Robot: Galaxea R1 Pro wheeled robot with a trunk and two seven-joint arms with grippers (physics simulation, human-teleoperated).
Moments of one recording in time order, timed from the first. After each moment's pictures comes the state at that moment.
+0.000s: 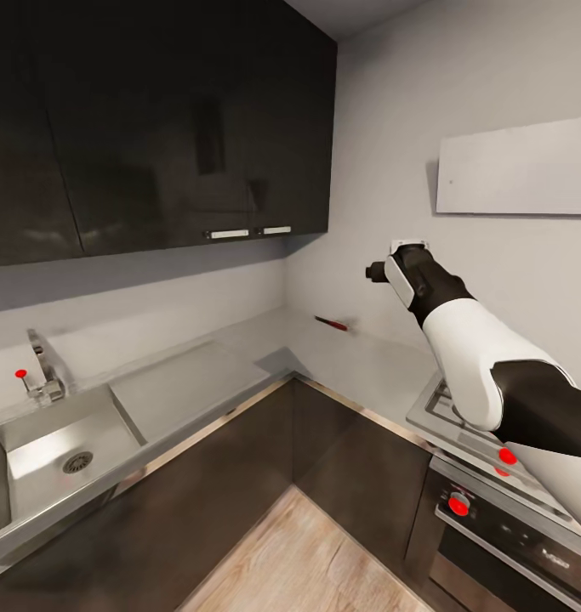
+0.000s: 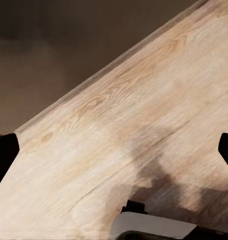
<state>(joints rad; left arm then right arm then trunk) -0.21 -0.05 -0.63 0.07 0.71 -0.53 0.21 -1.52 0.05 0.03 -0.40 -0.03 0.63 -0.27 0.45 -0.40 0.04</state>
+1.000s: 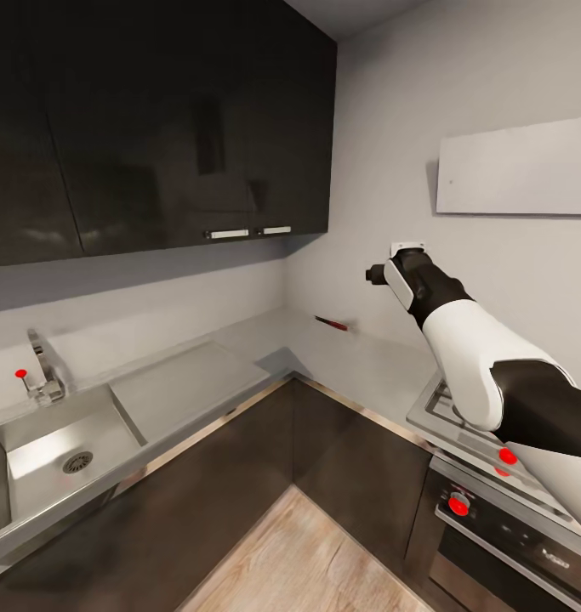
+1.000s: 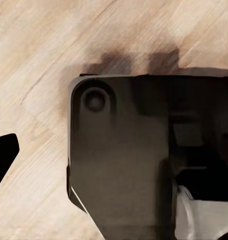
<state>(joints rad) 0.04 0.01 -0.62 0.08 0.70 -0.43 -0.17 -1.52 0.05 0.03 -0.37 -0.03 0.60 -0.27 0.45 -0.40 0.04</state>
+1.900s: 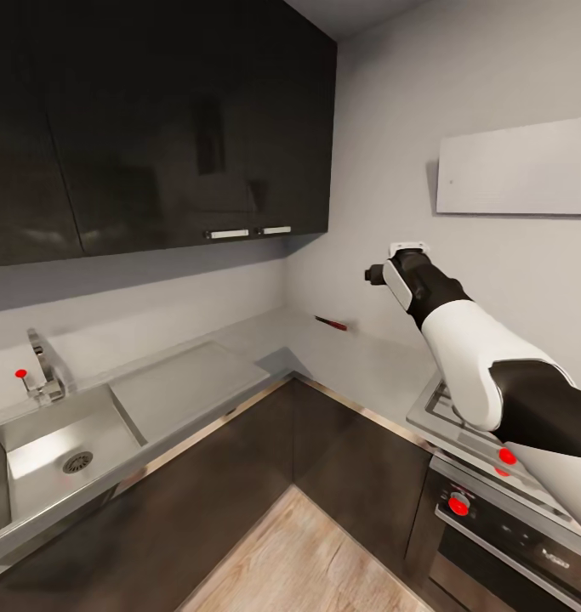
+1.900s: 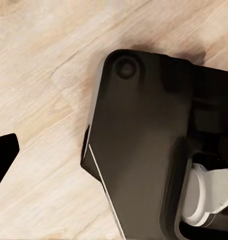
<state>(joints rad) 0.28 0.03 -0.55 0.00 0.83 -0.67 -0.17 -1.52 0.05 0.03 -0.37 -0.03 0.59 -0.27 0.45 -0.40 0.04</state>
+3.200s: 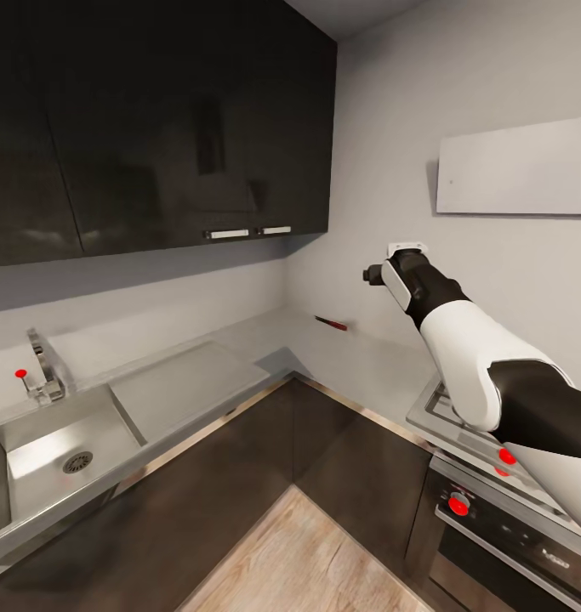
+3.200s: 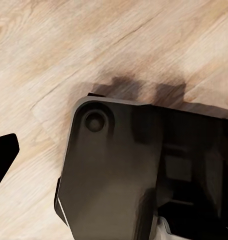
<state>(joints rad) 0.28 0.10 -0.54 -0.61 0.67 -0.20 0.21 -1.52 0.06 0.03 -0.37 -0.03 0.59 -0.27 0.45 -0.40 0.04</state>
